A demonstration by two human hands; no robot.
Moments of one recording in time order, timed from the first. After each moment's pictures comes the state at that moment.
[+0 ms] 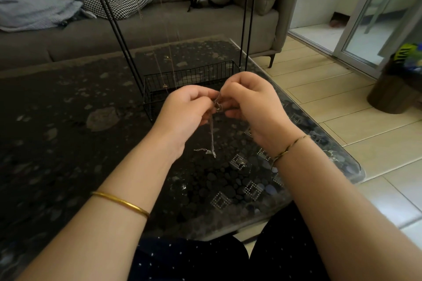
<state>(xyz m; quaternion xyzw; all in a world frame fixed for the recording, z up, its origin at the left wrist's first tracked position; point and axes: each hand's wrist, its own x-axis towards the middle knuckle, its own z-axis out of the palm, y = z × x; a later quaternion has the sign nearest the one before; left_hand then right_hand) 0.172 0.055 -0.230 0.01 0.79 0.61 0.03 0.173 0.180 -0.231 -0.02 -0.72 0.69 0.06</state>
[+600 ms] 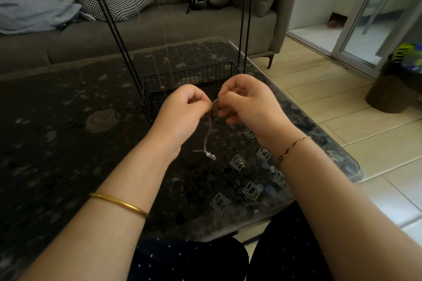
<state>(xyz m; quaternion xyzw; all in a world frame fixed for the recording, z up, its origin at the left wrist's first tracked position) 0.169 0.051 -0.233 0.02 0.84 0.54 -0.01 0.175 0.184 -0.230 0.02 -0.77 0.63 0.05</state>
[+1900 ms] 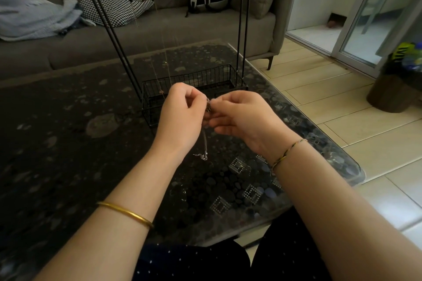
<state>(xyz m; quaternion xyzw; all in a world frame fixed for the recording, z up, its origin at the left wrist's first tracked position) 0.165 0.057 -0.242 0.04 0.82 0.55 -0.13 0.177 0.177 -0.230 -0.04 -0.68 0.73 -0.07</state>
